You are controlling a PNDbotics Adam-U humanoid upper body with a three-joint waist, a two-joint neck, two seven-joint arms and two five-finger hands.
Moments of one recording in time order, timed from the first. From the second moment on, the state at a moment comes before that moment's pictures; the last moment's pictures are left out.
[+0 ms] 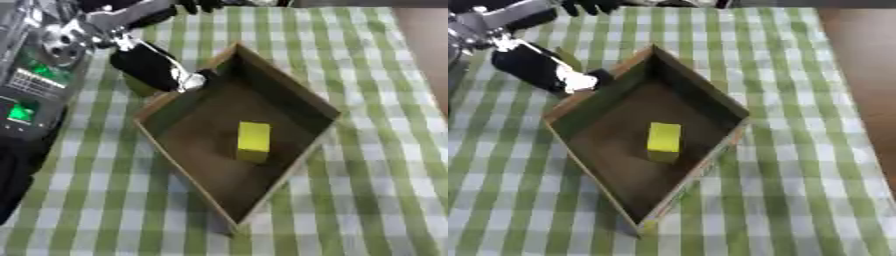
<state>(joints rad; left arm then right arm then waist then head) -0.96 0.48 -0.31 -1.79 -0.63 0.21 -0.70 -0.47 -0.69 -0.13 -1.98 0.04 -0.57 -0.23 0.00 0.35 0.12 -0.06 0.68</state>
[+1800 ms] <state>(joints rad) -1.04 0.48 -0.23 -1.09 -0.68 0.11 -0.60 -0.48 -0.70 -0.13 -1.98 0.06 -0.56 -0.23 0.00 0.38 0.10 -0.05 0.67</state>
